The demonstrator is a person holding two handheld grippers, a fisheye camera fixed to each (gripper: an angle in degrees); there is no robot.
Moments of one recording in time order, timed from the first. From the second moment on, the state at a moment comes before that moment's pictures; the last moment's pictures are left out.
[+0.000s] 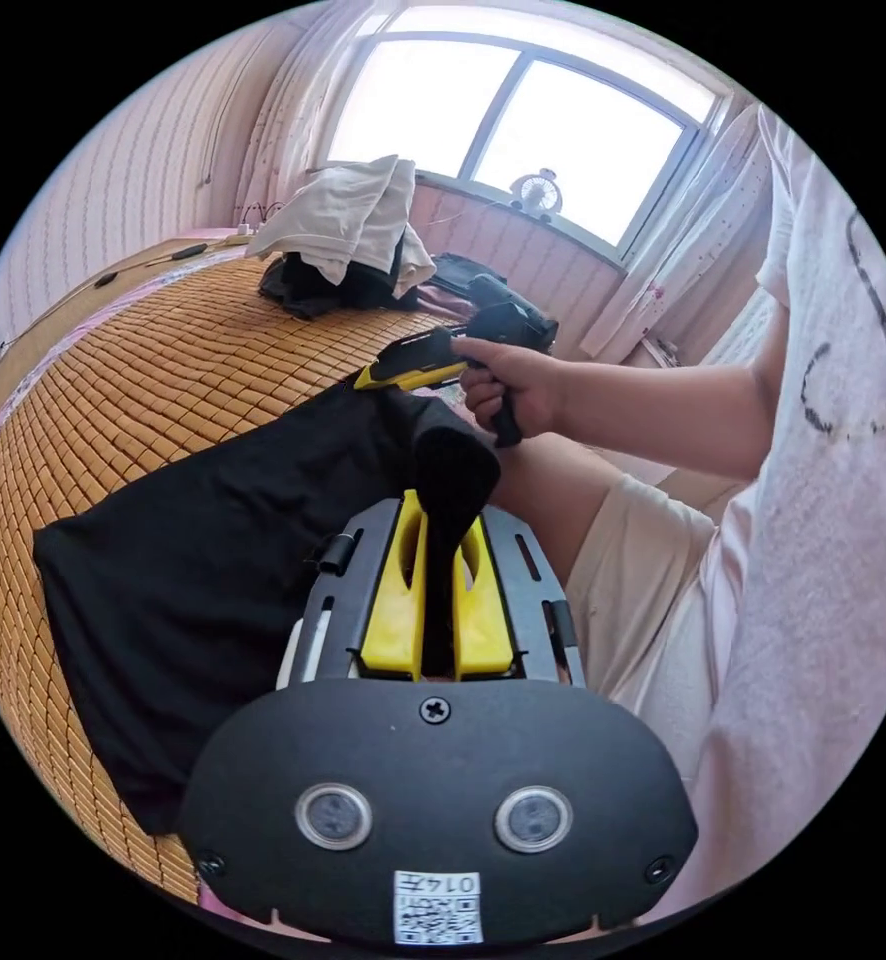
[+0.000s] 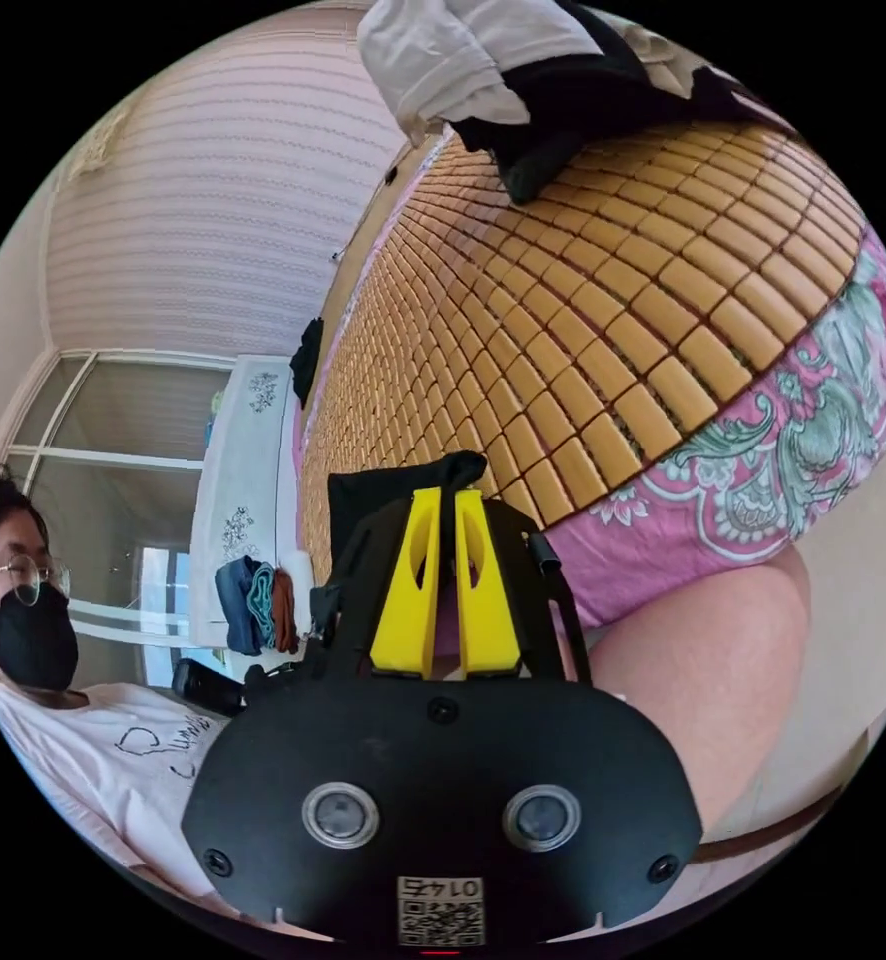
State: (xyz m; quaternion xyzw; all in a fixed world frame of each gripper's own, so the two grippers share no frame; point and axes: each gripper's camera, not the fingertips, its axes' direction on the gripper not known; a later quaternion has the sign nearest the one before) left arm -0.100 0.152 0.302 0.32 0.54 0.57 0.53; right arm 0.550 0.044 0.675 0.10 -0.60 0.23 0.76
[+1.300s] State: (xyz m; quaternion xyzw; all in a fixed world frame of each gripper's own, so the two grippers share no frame) left arm -0.215 0.026 0.403 0.22 0.57 0.28 0.74; right arm 0.132 -0.089 0.481 0.14 -0.28 -0.35 0.88
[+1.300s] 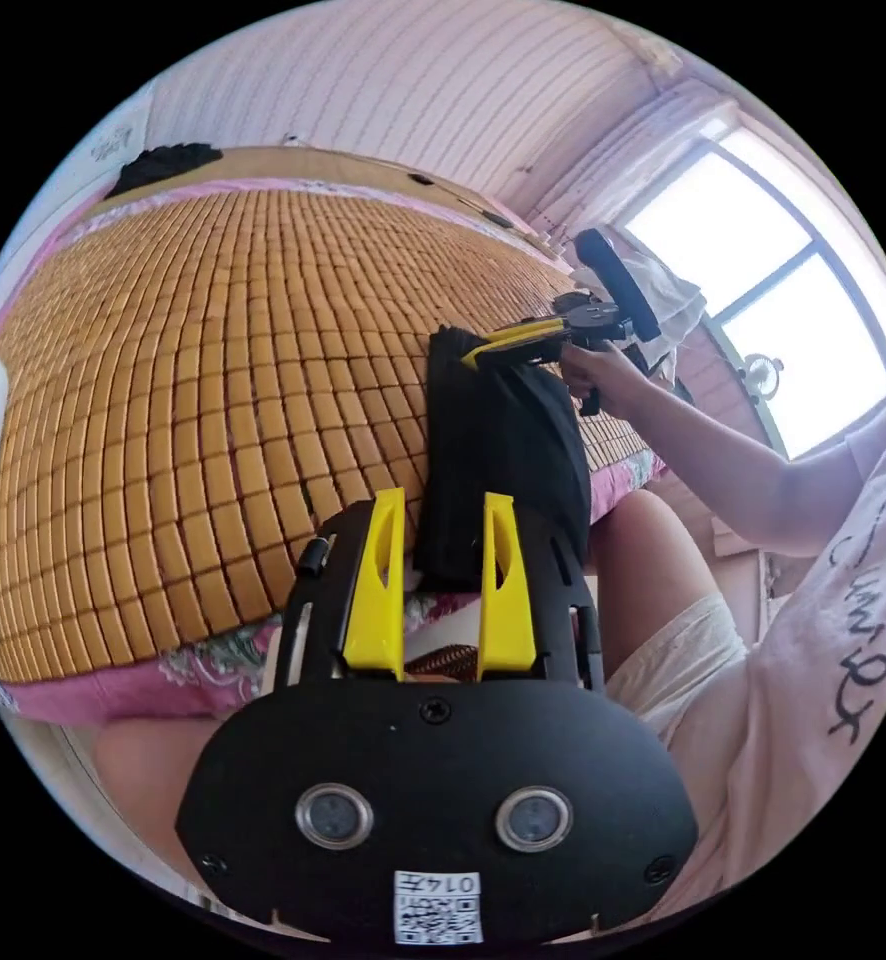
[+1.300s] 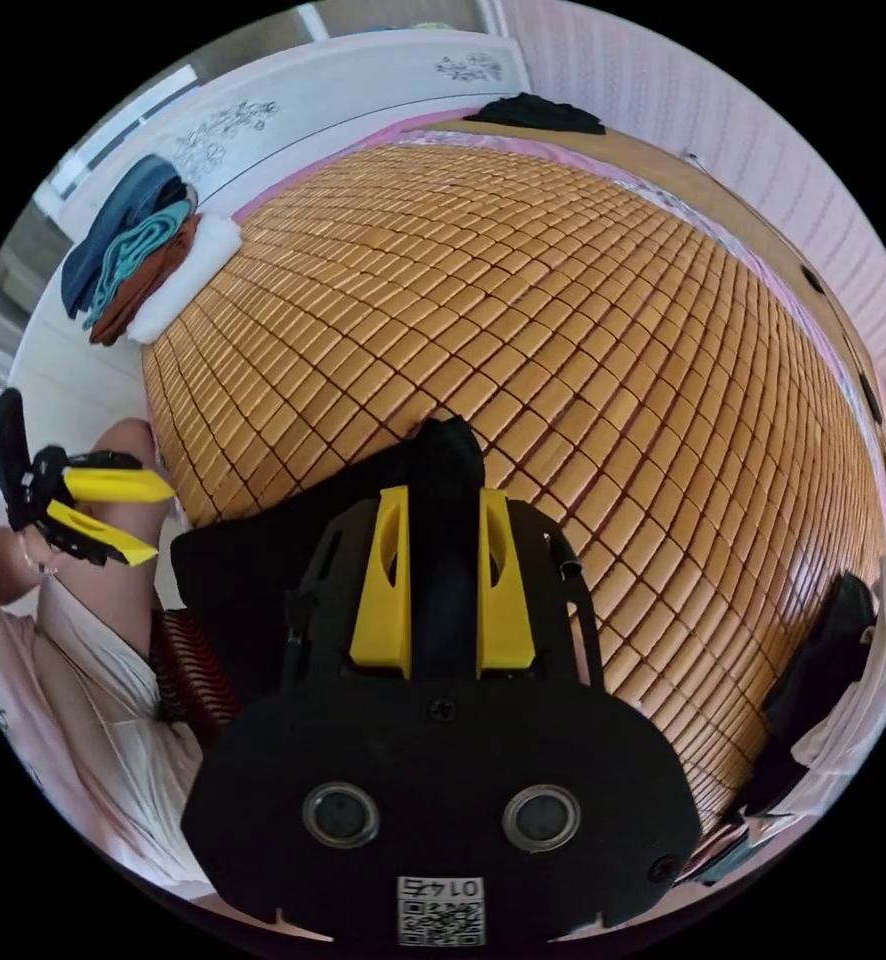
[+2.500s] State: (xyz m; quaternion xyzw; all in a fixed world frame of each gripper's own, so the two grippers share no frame) left arm -0.554 0.201 0.360 0.47 0.41 0.04 0.78; right arm 0.049 0.014 0.008 0.42 -0.43 -0.46 0.66
